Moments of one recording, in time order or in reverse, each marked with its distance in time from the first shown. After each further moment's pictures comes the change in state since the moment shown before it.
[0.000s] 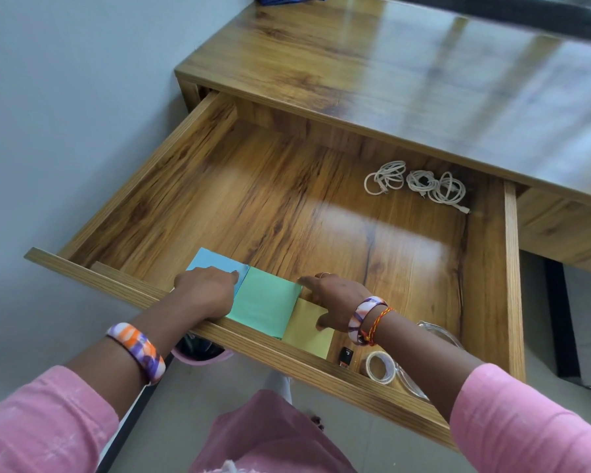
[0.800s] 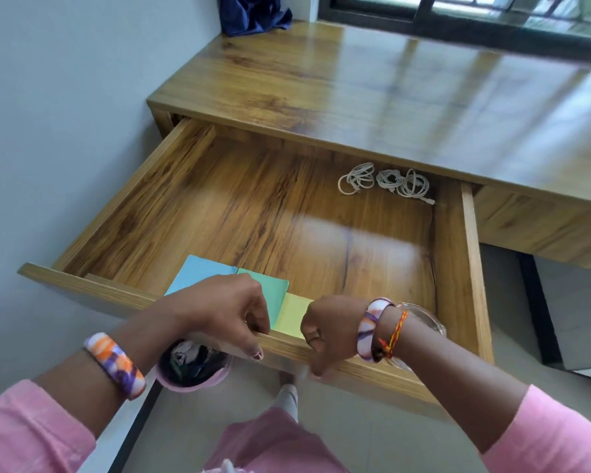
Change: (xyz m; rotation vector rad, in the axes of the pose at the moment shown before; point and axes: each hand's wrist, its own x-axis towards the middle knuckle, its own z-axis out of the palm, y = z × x) left_hand -0.036 0.021 -0.040 -0.201 0.062 0.606; right_hand -0.063 -0.020 -0.041 0.010 -0.189 -0.071
